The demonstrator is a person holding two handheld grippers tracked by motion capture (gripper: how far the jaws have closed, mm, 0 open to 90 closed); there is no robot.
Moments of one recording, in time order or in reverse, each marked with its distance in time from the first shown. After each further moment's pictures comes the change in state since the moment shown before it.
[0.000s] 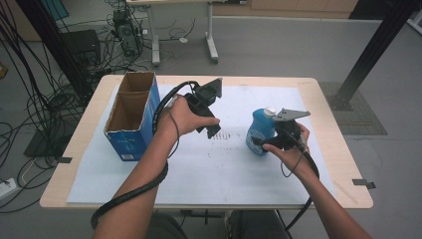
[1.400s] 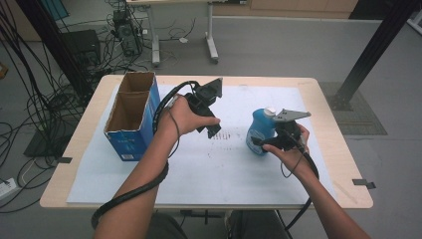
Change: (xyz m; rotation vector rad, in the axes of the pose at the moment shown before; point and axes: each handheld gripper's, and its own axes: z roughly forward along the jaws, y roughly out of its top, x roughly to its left) left arm 0.000 0.001 0.000 -0.002 -0.002 0.005; right arm 0.001 -0.002 0.001 -0.013 0.003 0.008
